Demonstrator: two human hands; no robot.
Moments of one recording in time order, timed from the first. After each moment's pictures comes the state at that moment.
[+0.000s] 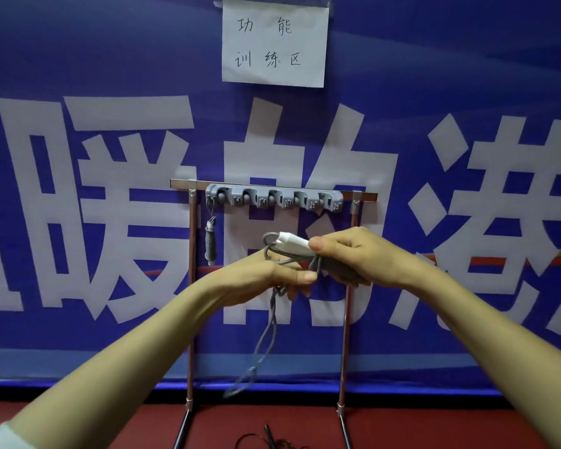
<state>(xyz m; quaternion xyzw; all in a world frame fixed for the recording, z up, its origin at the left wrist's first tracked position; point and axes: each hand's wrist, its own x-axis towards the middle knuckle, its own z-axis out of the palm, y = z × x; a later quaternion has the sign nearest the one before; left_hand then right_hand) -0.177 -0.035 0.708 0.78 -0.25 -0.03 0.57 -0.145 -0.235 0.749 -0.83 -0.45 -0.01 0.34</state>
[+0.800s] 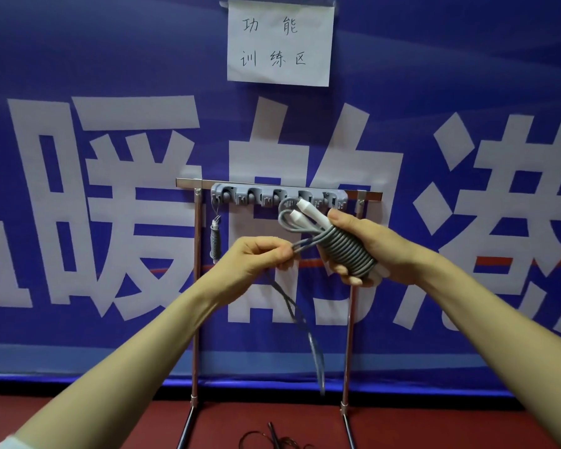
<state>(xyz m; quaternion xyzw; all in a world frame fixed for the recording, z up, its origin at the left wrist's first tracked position) -0.178 -0.016 0.696 0.72 -0.26 0.13 0.63 -0.138 -0.238 0.755 -0.76 -0.38 0.19 0.49</state>
